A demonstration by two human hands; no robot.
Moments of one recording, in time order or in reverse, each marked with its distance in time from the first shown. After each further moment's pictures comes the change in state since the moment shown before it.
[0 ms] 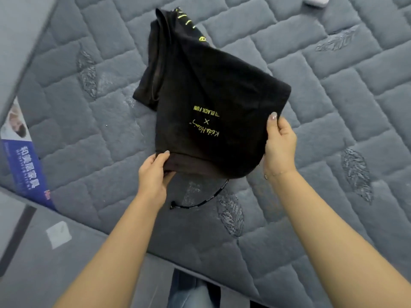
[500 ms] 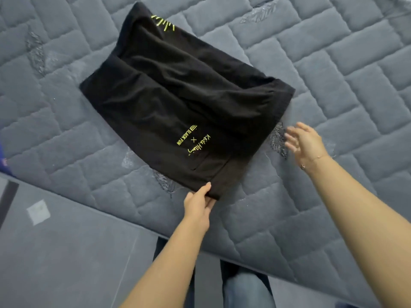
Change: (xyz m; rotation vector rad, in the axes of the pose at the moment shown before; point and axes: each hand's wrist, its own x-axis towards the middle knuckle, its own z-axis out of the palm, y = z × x) left_hand -0.203 -0.228 0.120 -0.128 -0.051 -0.434; right_hand 0.022 -0.030 -0.302 -0.108 0.165 0.387
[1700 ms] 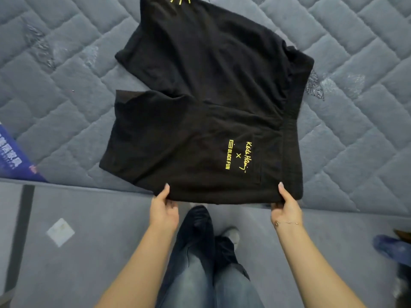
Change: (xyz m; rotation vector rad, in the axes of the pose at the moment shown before) left_hand 0.037 0.118 -0.238 -0.117 -0.015 0.096; right_hand -0.220 0.266 0.097 0.837 0.439 0.277
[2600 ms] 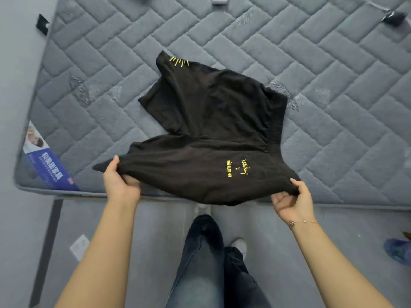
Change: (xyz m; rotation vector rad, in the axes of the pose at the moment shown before) left_hand -0.107 0.119 0.026 -0.084 -0.150 0.356; right_hand -0.067 -0.054 -0.031 0.171 -0.310 0.144
